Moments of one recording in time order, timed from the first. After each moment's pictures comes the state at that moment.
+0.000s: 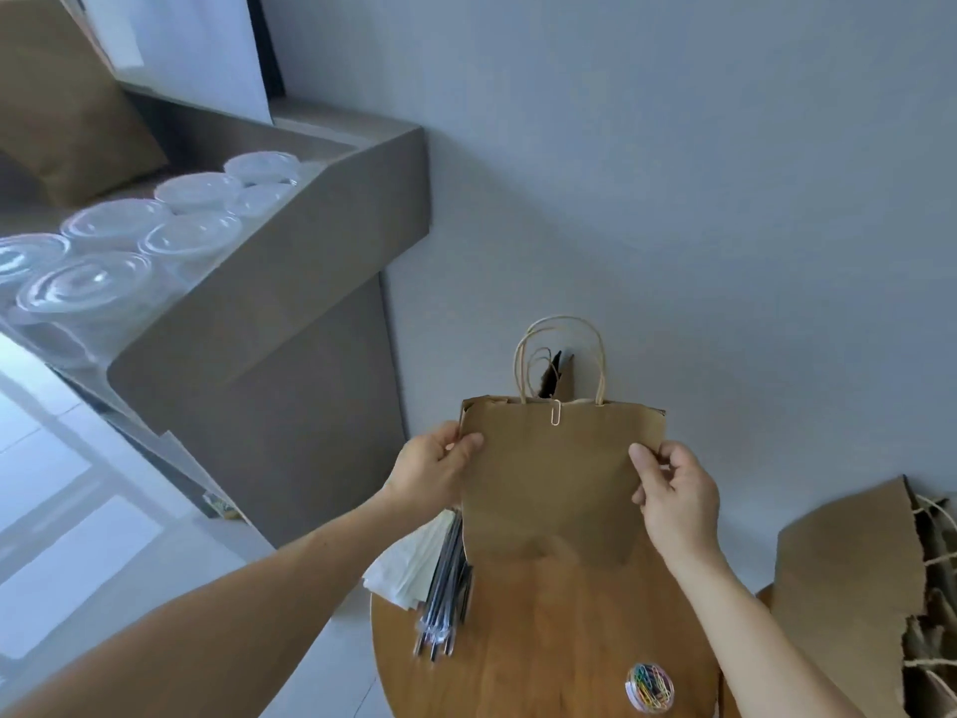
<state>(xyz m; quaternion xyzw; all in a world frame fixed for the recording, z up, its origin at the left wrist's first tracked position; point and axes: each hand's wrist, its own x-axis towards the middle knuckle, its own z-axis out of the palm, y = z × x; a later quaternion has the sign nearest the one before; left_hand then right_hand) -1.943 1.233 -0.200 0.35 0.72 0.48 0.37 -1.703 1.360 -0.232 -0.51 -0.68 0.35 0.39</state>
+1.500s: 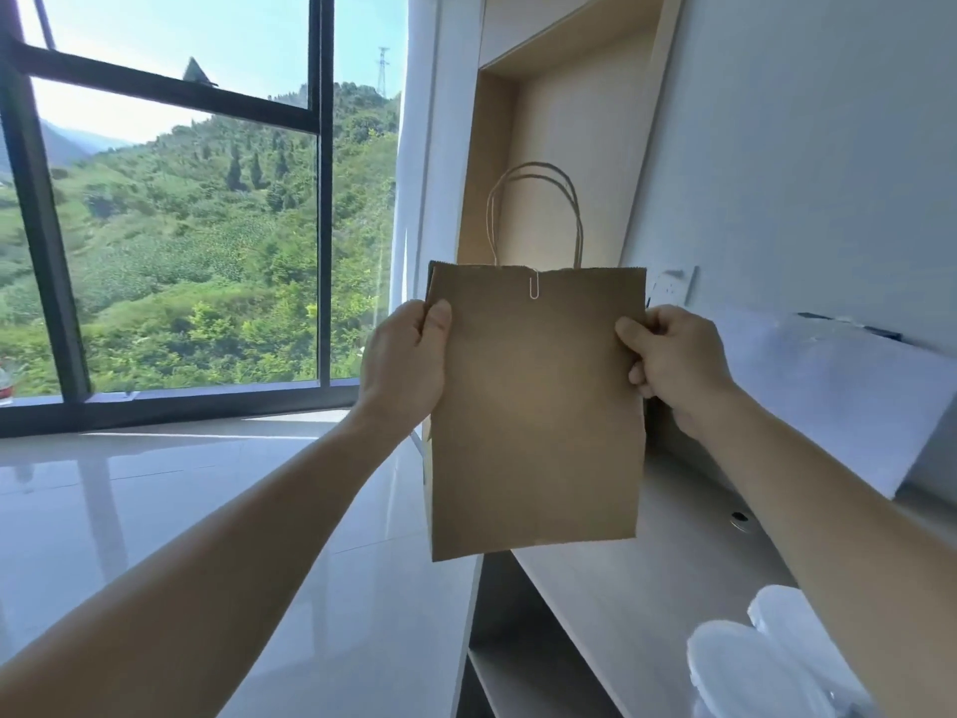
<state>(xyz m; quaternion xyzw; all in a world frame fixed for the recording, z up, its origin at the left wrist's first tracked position) -2.527 0.896 0.102 0.19 0.75 0.58 -0.27 -2.441 1.126 0.140 -0.10 -0.79 0.49 0.35</state>
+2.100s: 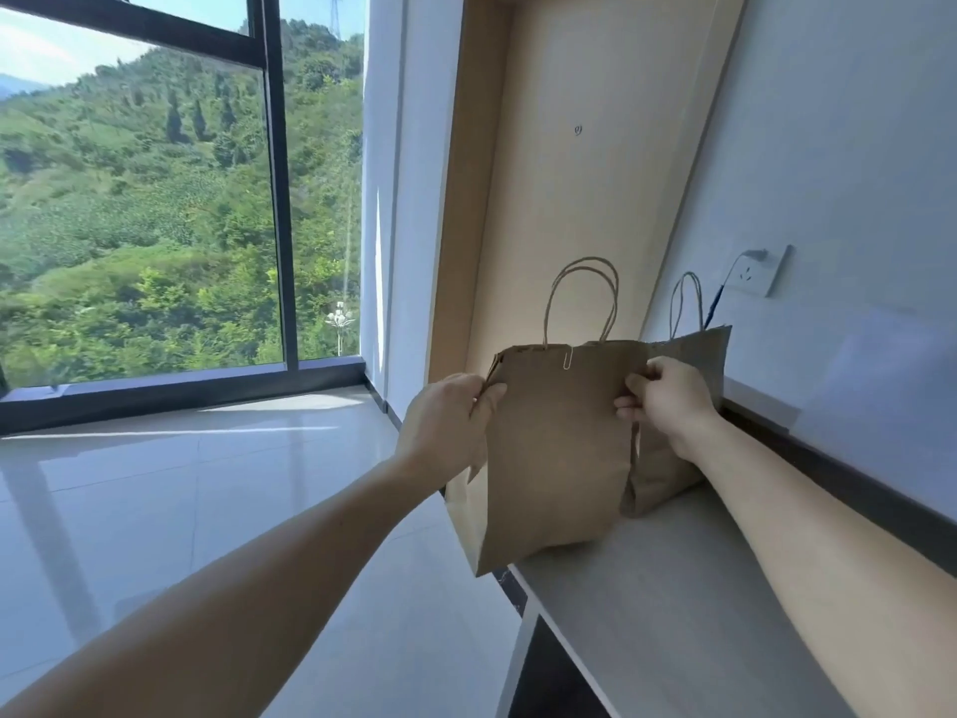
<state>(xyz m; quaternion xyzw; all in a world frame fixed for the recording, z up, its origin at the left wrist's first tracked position) -2.766 0.950 0.018 0.31 0.83 0.43 -0.20 -2.698 1.202 0.055 -0.23 -0.78 0.50 0.28</state>
